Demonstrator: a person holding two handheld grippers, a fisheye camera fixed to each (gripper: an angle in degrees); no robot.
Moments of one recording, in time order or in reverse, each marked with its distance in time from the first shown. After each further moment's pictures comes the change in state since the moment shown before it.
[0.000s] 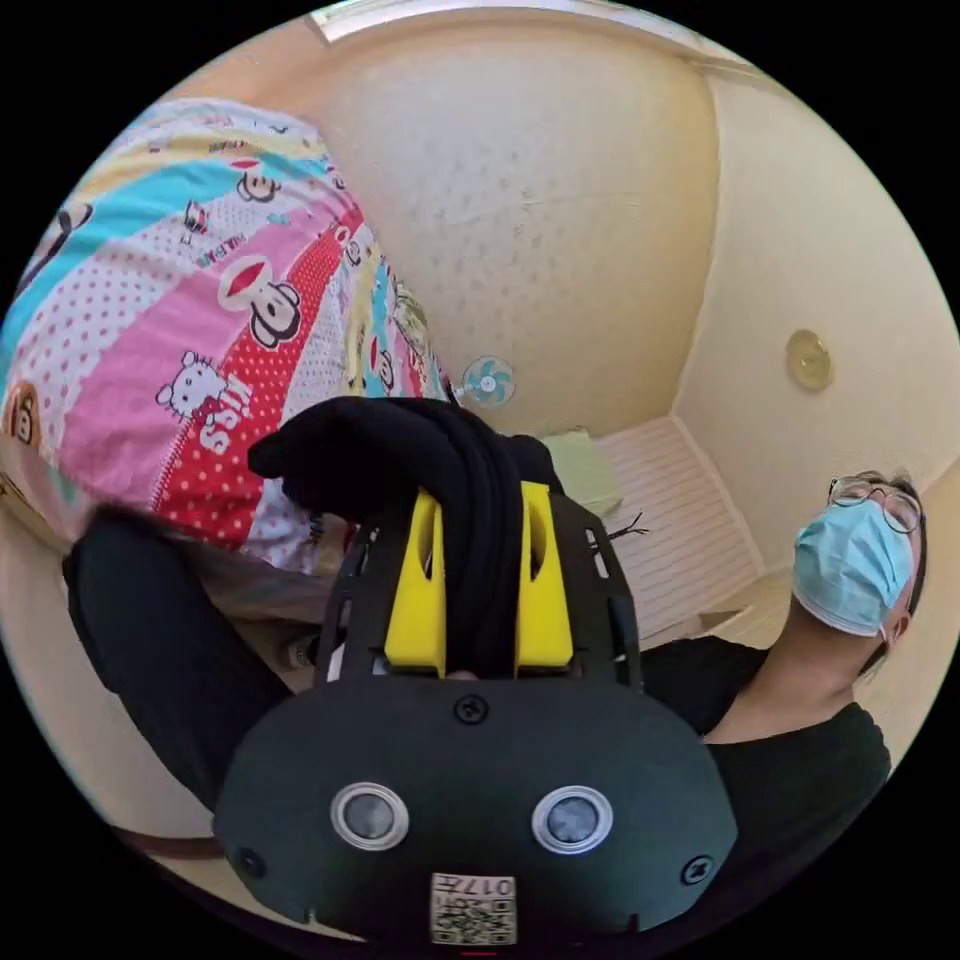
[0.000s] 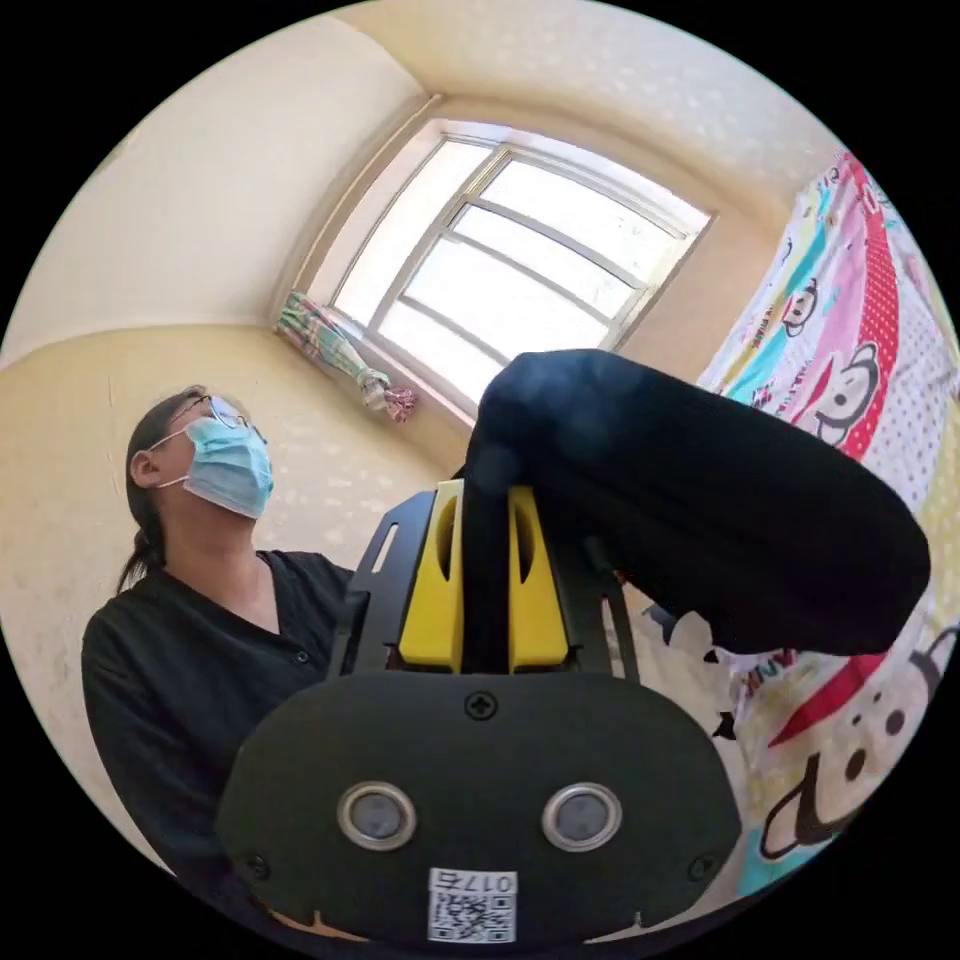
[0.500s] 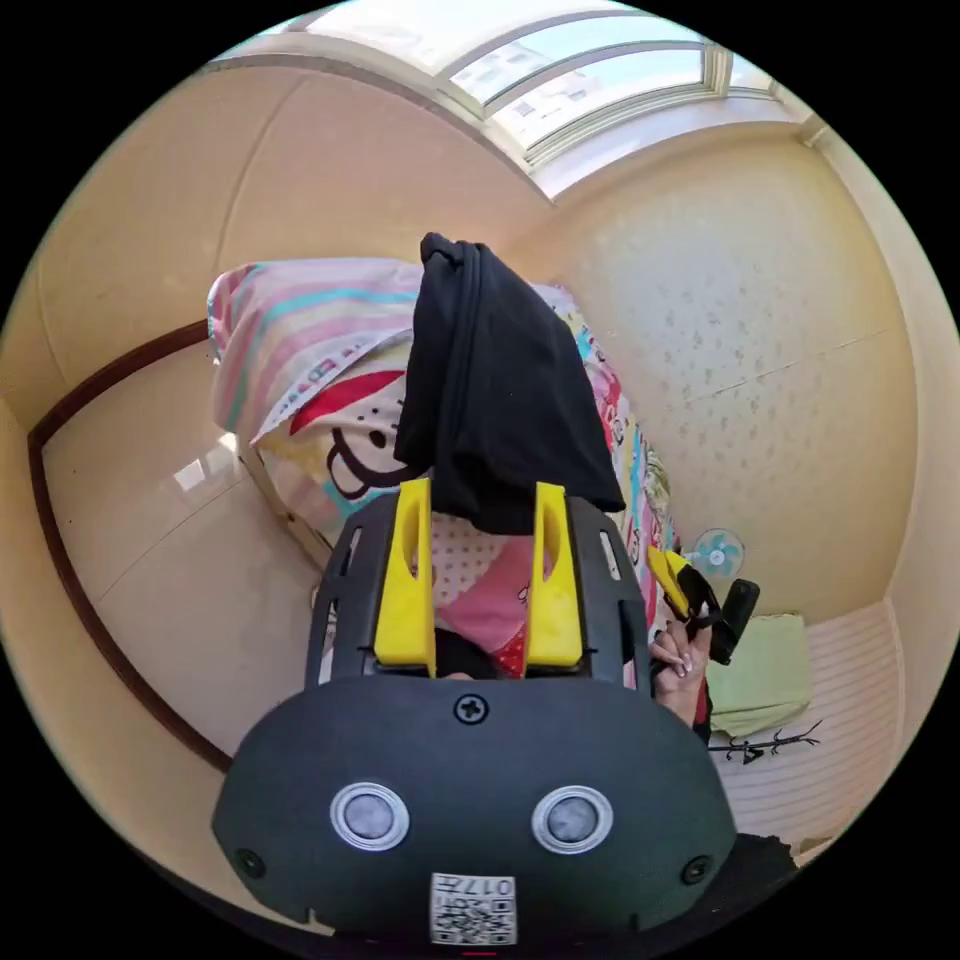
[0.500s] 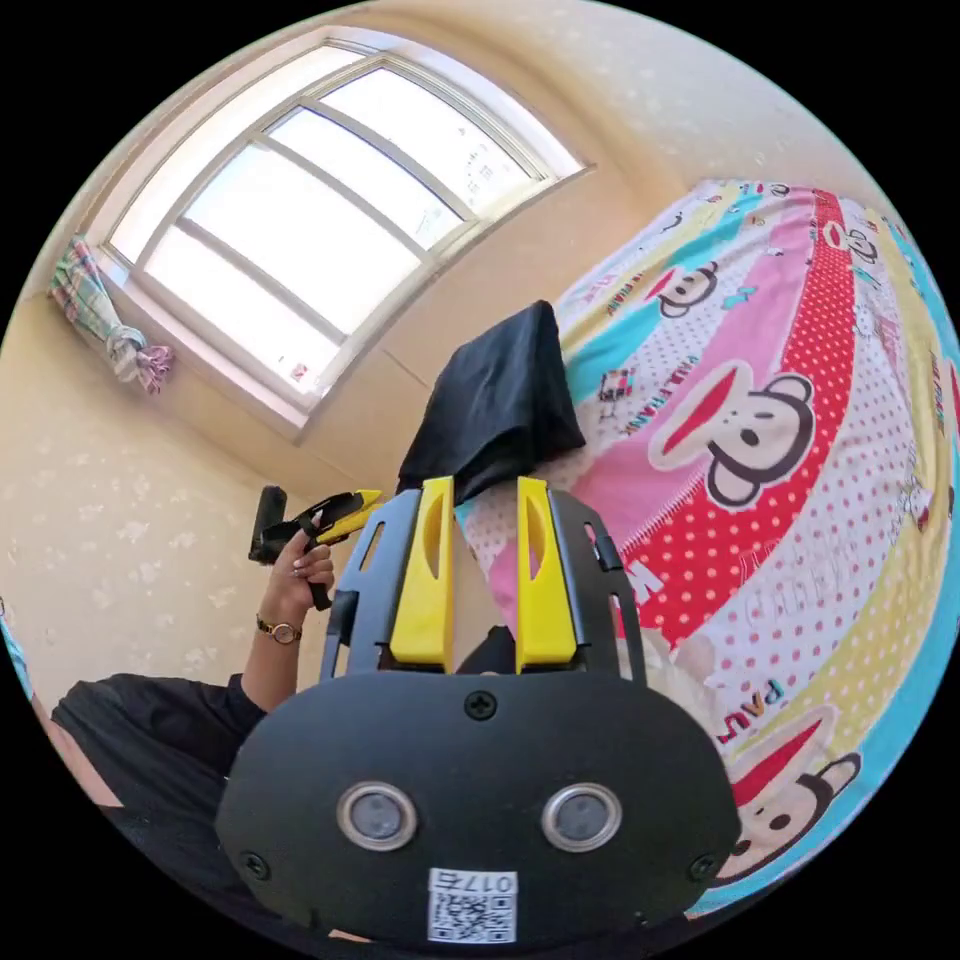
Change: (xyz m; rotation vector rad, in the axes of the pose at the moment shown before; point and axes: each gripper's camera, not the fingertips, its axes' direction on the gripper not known) left arm -0.197 -0.106 -0.171 0.305 -0.758 -0.322; right arm 0.122 -0.110 0.214 -0.240 0.657 0.128
